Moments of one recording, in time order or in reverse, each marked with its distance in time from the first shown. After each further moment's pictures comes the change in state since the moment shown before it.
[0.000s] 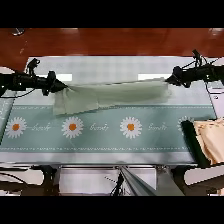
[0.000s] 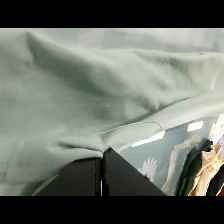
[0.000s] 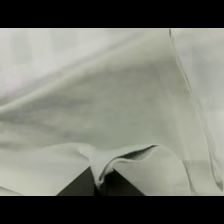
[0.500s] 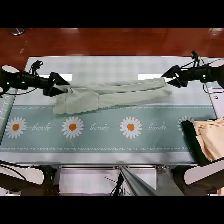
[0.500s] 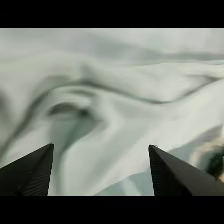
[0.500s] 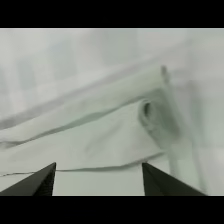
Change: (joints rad) left arm 0.035 -0.108 0.093 0.129 -0.047 -0.051; right arm -0.045 -0.084 0.047 0.090 -0.014 -0.073
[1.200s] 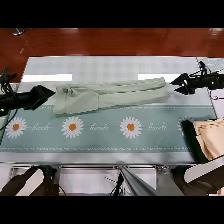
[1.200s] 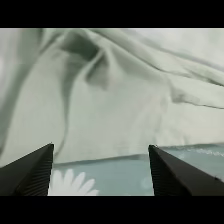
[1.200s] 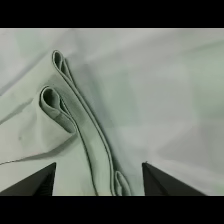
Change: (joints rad) left arm 0.033 0.737 -0.585 -0.009 0.287 0.102; right arm -0.103 -0.087 0.001 -0.029 0.076 -0.031
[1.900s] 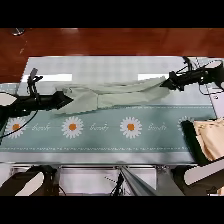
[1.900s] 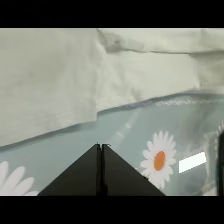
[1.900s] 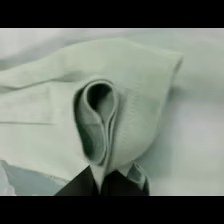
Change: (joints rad) left arm -0.262 -0.050 -0.037 -0.149 0.040 0.066; right arm 0.134 0.099 -0.007 -0.024 0.109 -0.005
